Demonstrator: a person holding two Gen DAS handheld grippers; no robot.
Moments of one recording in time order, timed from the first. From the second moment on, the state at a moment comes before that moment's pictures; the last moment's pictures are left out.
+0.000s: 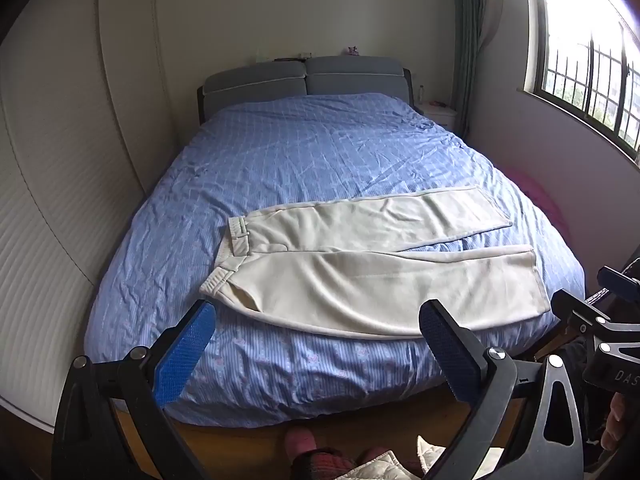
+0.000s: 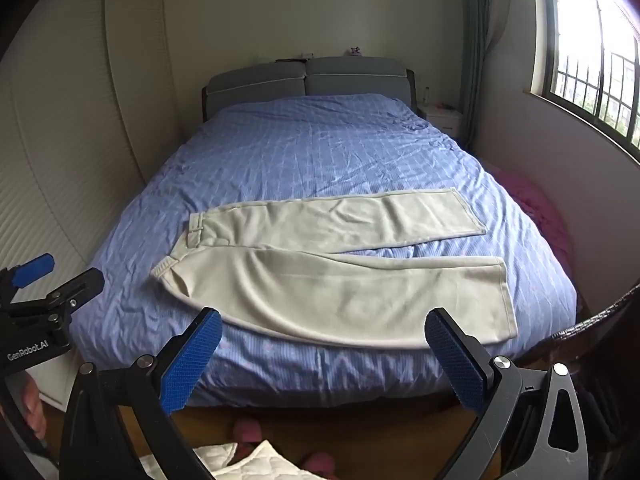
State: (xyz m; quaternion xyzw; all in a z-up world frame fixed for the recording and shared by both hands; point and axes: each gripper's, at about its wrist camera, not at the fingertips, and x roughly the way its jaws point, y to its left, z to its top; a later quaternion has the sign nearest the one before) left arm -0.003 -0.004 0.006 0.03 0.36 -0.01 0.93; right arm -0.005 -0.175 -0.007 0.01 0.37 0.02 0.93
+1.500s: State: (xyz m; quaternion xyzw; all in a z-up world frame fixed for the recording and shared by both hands) left arm 0.005 0.001 0.007 0.03 0.36 -0.02 0.93; right arm 0.004 -0.167 -0.007 0.01 0.37 0.02 0.93
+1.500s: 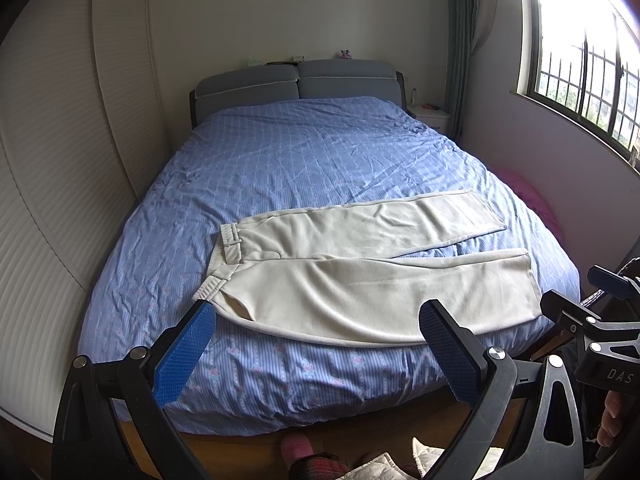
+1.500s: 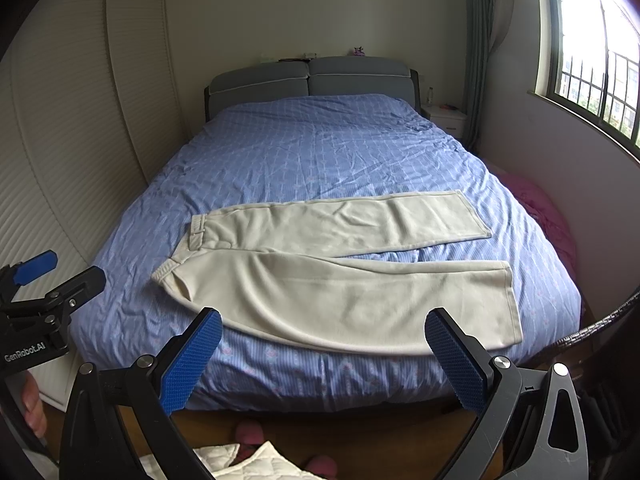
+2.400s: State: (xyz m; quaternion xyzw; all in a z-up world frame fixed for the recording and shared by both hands) left arm 0.010 0.001 0.007 0.03 0.36 -0.02 0.93; right arm 0.011 -0.161 -0.013 0.01 0.37 0.03 0.93
